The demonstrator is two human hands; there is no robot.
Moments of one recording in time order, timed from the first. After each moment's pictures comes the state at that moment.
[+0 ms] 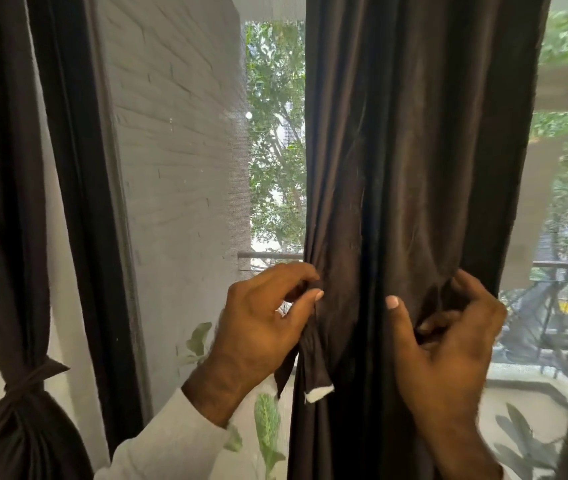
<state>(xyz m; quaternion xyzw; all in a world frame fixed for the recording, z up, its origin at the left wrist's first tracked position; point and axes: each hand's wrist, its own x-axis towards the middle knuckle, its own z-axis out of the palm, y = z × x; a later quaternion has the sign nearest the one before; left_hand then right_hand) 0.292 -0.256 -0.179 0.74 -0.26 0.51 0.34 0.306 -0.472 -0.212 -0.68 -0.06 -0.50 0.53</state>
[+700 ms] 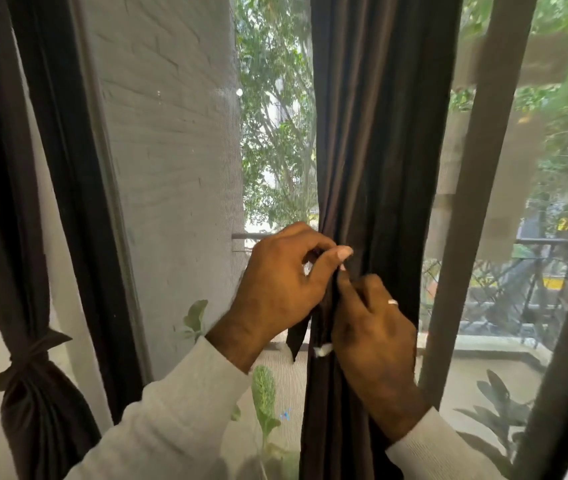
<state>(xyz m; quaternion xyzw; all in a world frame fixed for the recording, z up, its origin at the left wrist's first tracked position) 0.299 -0.283 -0.161 0.79 -0.26 0.45 0.34 0.315 -0.437 -0.248 -0.78 -0.20 -0.56 0.19</state>
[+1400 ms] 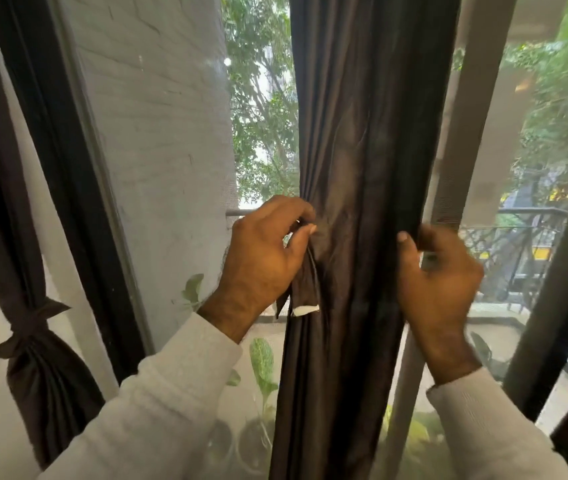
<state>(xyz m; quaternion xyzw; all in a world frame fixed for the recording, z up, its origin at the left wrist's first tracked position) 0.285 -0.283 -0.175 0.78 -0.24 0.51 0.28 0.313 -0.511 -0.222 -0.71 -0.09 -0.54 0.44</state>
